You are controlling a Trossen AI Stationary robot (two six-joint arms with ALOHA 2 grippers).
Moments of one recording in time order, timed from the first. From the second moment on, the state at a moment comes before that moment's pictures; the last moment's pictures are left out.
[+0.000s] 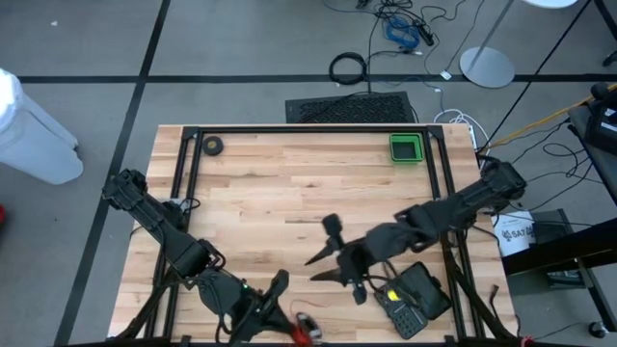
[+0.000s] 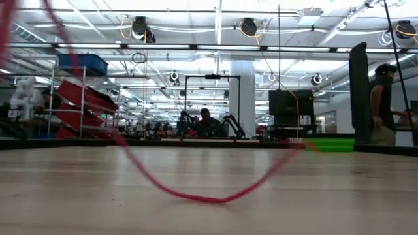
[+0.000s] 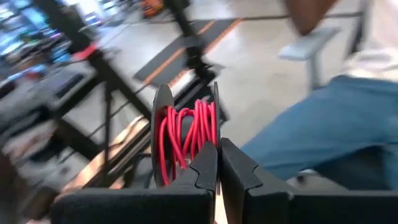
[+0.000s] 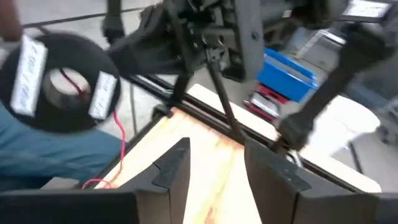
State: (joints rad) left arm -0.69 1.62 1.53 -0.24 -0.10 0.45; right arm 0.47 1.59 1.55 -0.26 0.15 -0.28
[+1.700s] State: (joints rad) left arm -0.66 1.61 1.53 -0.19 -0.65 0.17; right arm 0.65 1.51 1.55 -0.41 0.65 -0.07
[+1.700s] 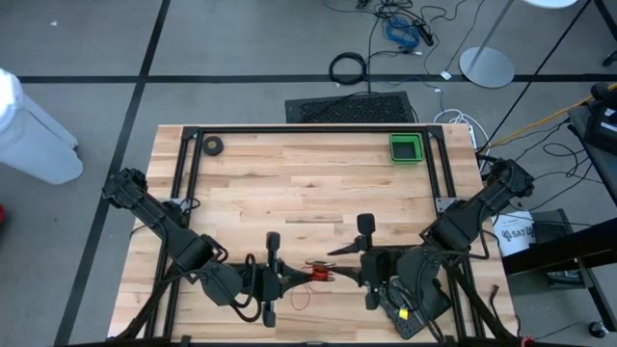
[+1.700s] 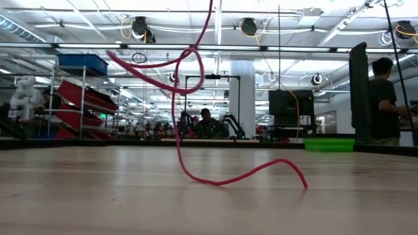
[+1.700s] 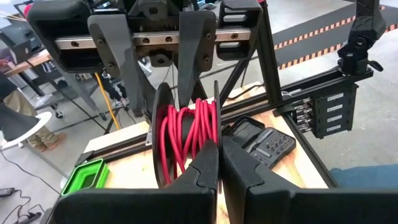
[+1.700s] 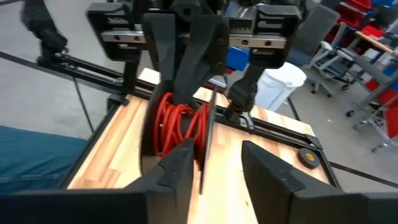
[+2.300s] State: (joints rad) left arm -0.66 1.61 1.53 -0.20 -0.65 0.17; right arm 0.59 1.51 1.55 -0.39 0.48 -0.06
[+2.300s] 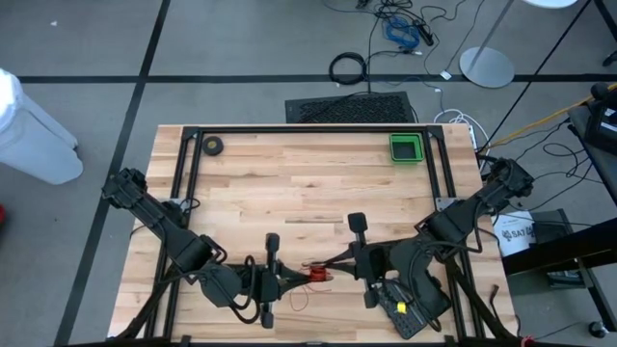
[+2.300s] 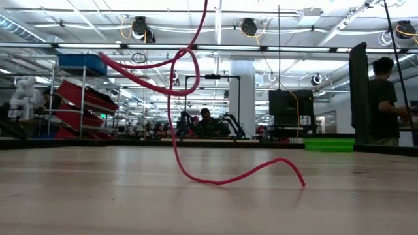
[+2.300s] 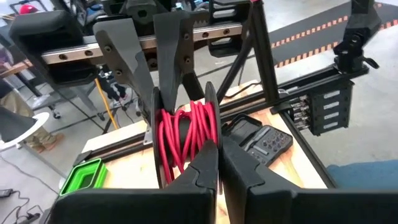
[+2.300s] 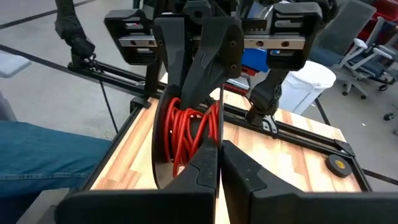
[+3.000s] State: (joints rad) left arm -0.90 1.58 1.53 -0.35 -1.06 -0.05; right arm 0.59 1.47 1.54 -0.38 0.51 -0.13
